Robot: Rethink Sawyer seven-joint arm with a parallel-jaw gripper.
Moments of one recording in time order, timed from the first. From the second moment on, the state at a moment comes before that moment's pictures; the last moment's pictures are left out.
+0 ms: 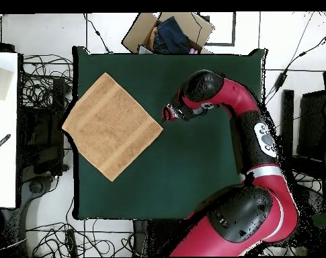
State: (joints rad) arm -0.66 -0.15 0.67 1.06 -0.38 1.37 1.14
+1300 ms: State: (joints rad) arm -0.66 -0.15 0.67 1.16 -0.39 1.32 1.14
